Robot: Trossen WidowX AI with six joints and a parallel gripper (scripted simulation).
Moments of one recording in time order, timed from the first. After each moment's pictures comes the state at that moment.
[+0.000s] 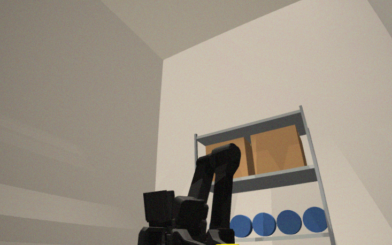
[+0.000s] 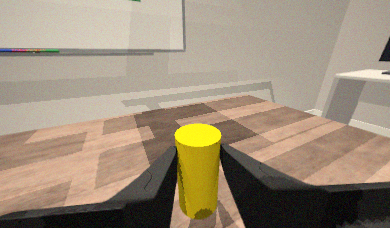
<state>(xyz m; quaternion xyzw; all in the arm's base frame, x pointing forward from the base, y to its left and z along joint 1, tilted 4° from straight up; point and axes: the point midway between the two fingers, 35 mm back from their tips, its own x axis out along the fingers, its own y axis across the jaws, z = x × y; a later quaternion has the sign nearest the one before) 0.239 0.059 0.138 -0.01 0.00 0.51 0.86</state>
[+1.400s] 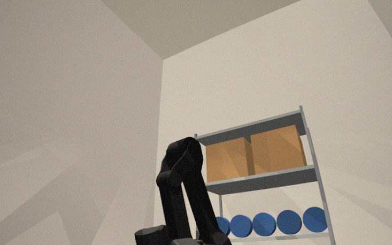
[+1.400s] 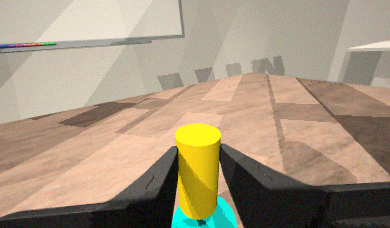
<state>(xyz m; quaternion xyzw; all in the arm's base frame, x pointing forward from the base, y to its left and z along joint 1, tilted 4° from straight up) 0.241 0.064 0.062 0.02 0.03 0.52 0.86</state>
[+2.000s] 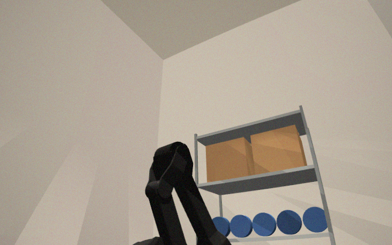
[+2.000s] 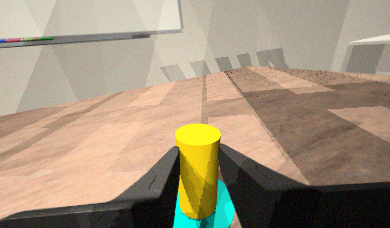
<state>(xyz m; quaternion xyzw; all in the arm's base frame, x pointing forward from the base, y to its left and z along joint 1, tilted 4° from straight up) 0.244 0.063 0.038 0.02 0.04 0.52 0.86</state>
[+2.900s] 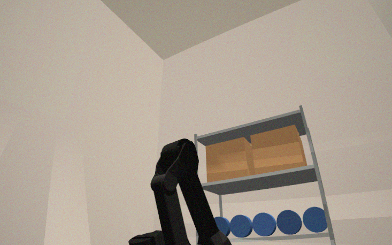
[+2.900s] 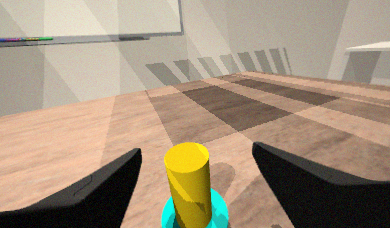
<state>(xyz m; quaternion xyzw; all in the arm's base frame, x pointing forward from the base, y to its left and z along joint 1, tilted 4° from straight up) 0.247 0.061 0.050 0.01 0.03 0.51 0.86</state>
